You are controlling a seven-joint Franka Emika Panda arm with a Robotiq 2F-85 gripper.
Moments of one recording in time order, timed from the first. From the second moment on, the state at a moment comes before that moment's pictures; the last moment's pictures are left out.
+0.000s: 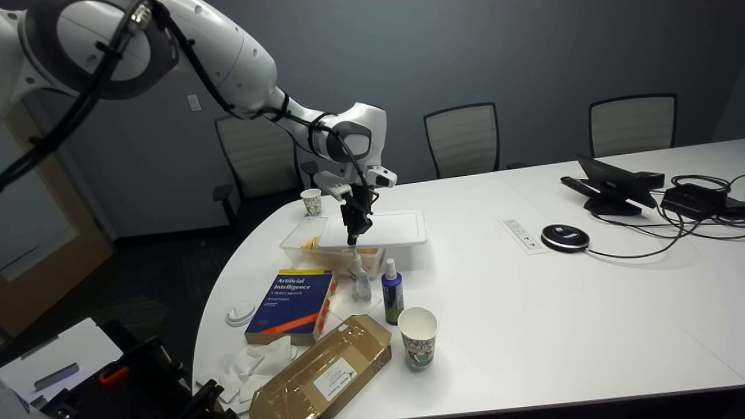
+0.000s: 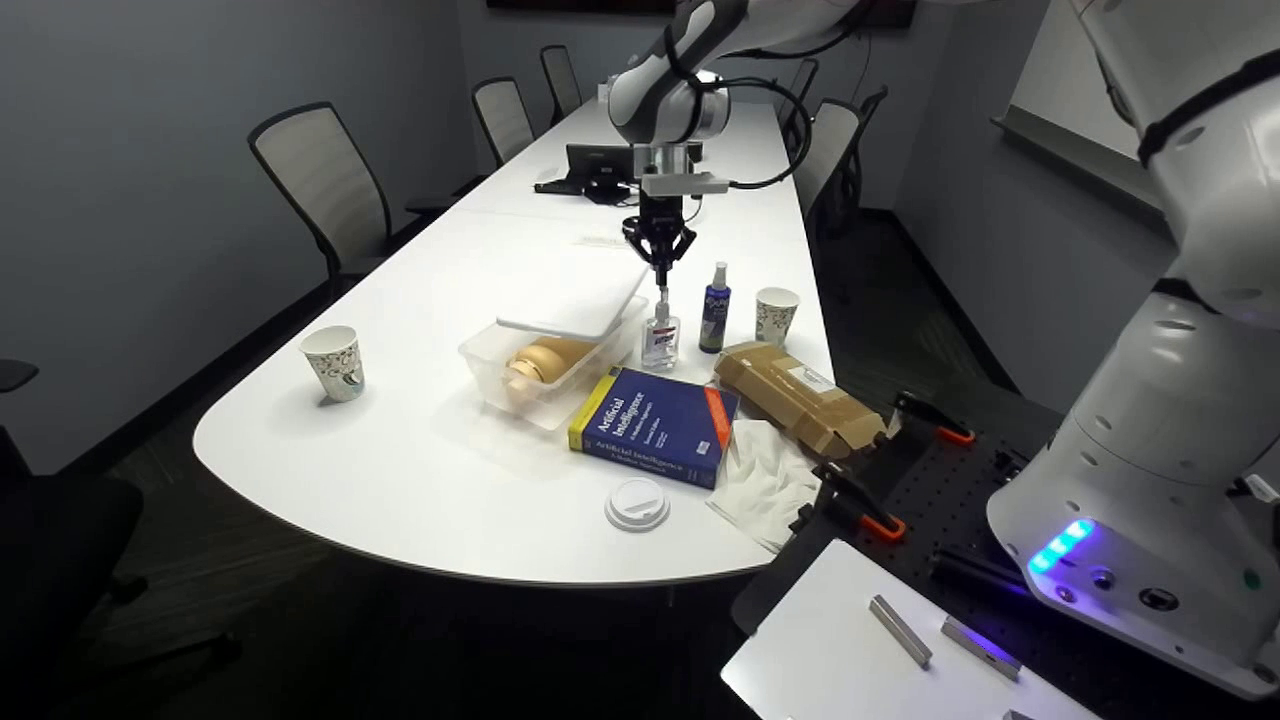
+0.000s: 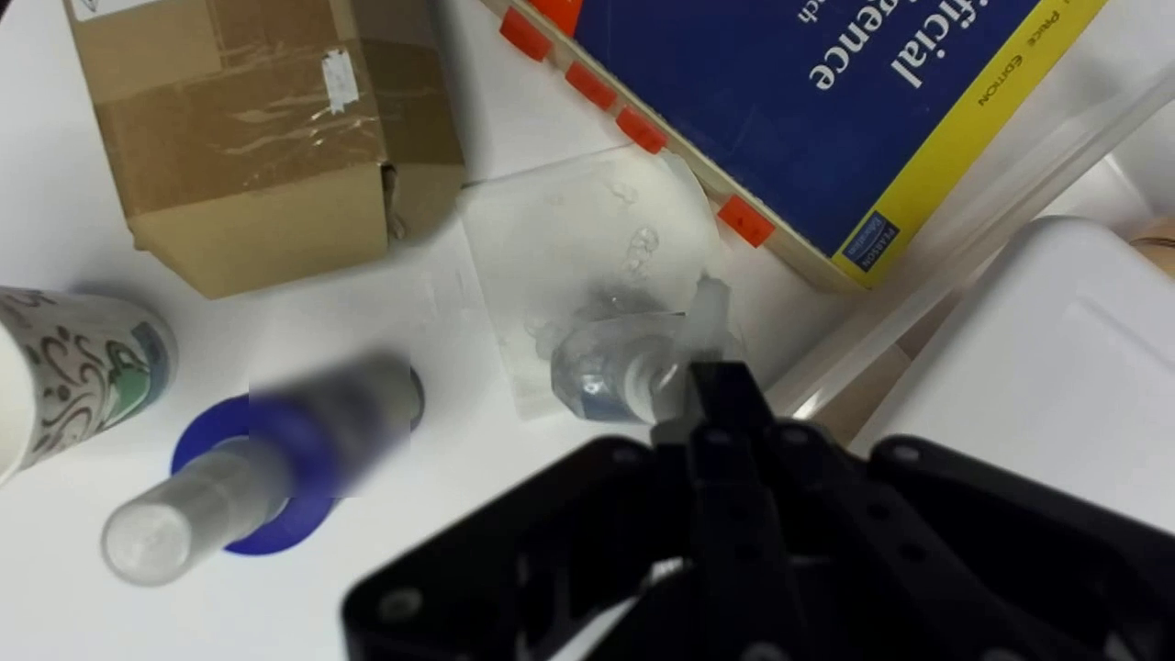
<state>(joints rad) -0.13 0.80 -0.06 -1.49 0.14 2.06 0.16</state>
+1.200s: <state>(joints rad) -0.08 0.50 -0.06 -1.54 0.14 1.98 0.31</state>
